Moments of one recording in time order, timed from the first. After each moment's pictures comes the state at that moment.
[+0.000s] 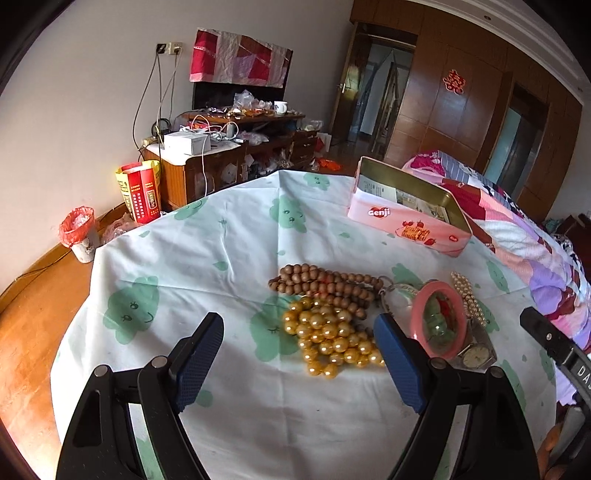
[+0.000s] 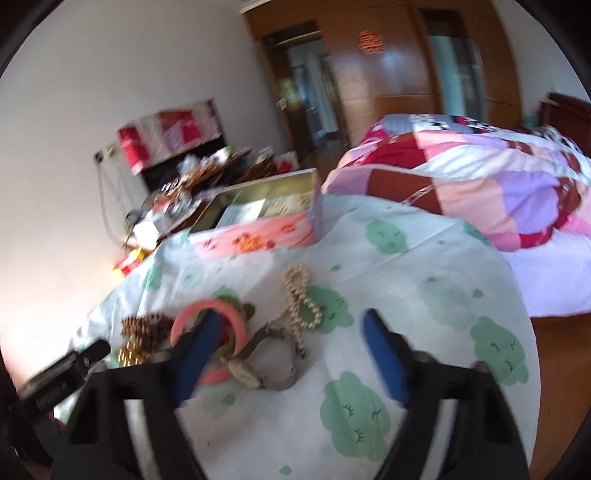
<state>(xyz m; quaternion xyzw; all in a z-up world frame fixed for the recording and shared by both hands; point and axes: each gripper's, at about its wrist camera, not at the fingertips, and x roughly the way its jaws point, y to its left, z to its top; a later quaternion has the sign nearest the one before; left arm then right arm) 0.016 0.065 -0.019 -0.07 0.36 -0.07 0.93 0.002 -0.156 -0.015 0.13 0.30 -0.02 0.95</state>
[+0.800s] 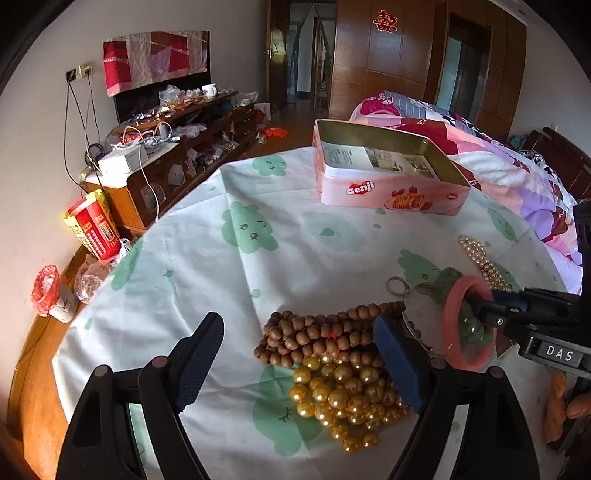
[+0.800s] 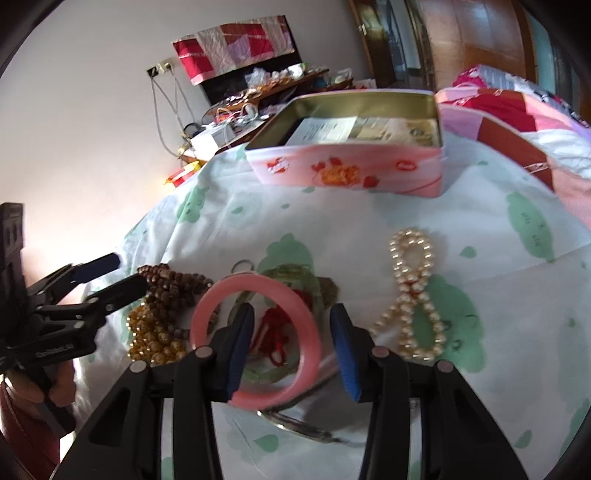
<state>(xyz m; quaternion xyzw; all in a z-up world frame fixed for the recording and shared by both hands) 0.096 0.052 -0.026 0.05 0.41 -0.18 0.90 0.095 -0.127 -0.056 0.10 0.43 0.14 0.89</state>
